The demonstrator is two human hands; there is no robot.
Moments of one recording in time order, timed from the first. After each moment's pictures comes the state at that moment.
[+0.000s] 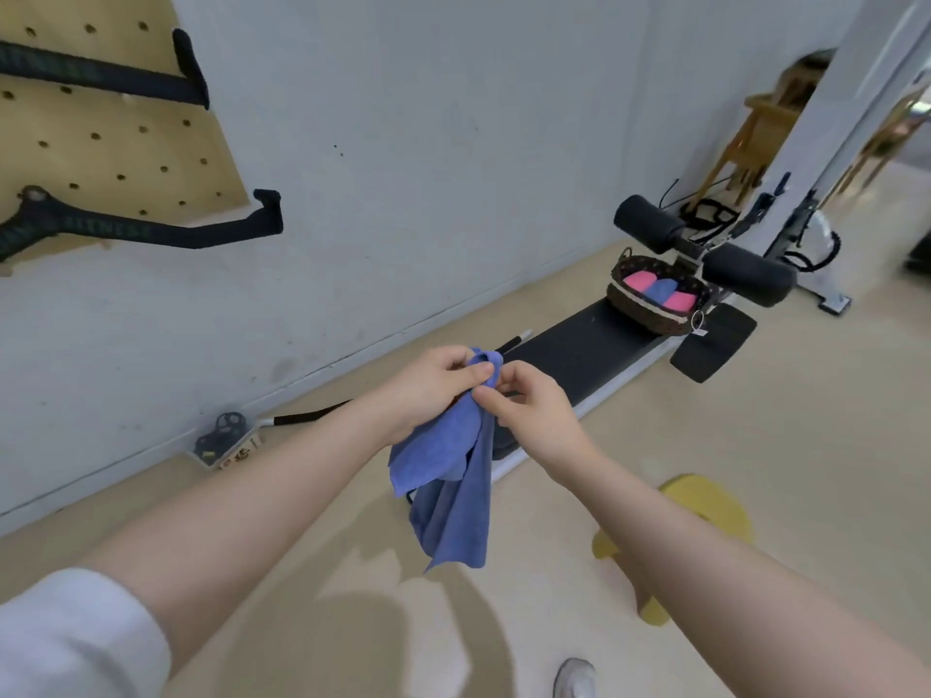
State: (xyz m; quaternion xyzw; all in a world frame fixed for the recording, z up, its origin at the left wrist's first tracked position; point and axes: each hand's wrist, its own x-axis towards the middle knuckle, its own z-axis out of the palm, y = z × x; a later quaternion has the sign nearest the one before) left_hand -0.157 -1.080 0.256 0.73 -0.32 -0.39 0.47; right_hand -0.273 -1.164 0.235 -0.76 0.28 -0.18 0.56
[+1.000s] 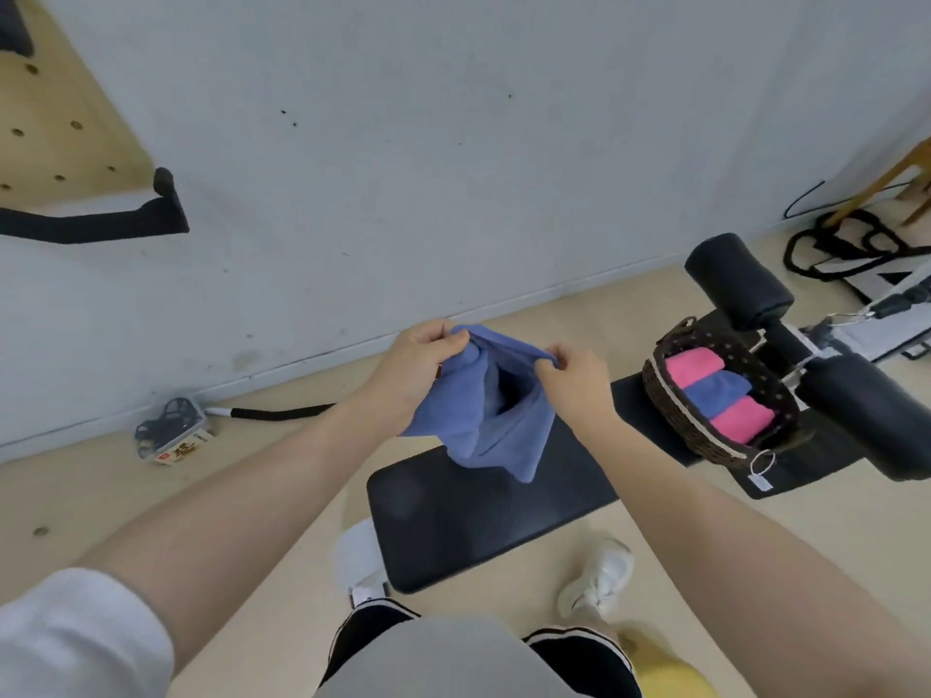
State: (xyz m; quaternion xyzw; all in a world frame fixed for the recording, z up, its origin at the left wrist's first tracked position) left_hand 0.009 -1.464 0.203 0.71 -0.12 -0.32 0.62; right_hand -0.075 -1.628 0.162 -0.85 0.32 -0.07 0.41
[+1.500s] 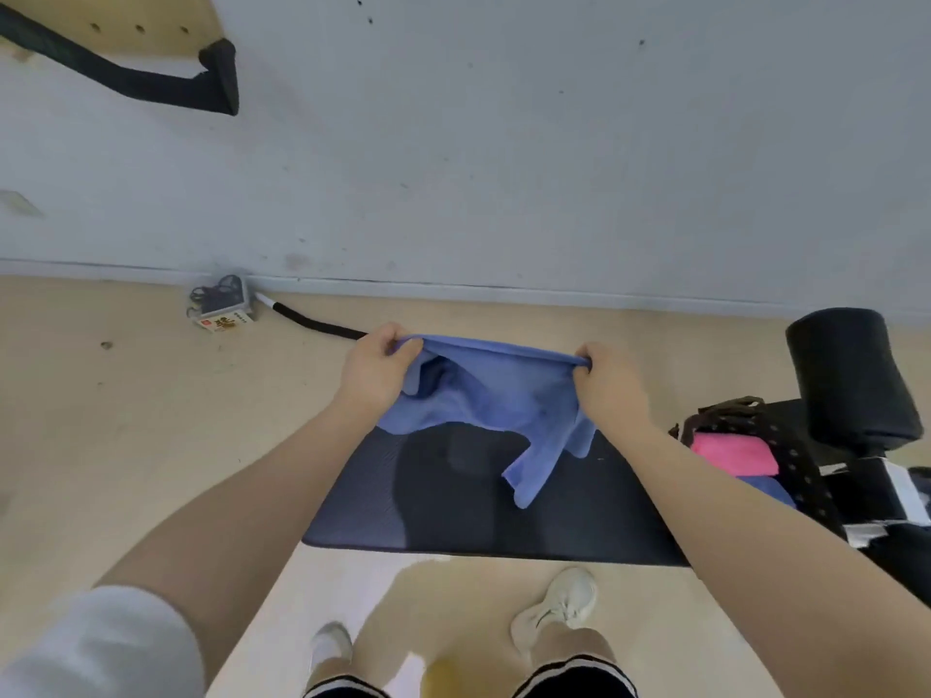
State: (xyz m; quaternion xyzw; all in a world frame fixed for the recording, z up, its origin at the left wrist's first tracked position) left_hand 0.014 -1.560 0.098 0.86 0.10 -0.09 0.50; right_hand -0.009 -1.812 0.080 -0.93 0.18 0.08 0.30
